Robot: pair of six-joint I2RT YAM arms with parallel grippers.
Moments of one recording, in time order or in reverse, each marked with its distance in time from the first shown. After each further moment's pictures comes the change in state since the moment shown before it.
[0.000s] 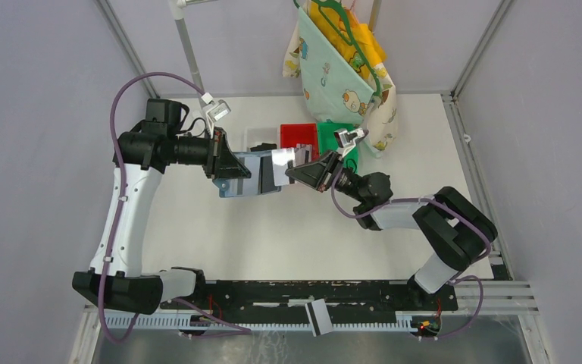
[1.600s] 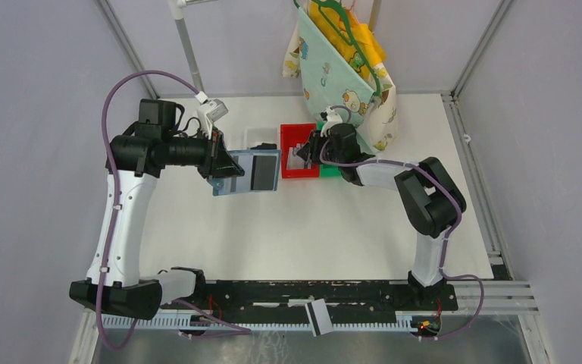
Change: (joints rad) left arm 0.000 -0.031 0.041 -0.016 -0.170 0.001; right arm -0.178 0.287 0.481 -1.140 0.308 -0.782
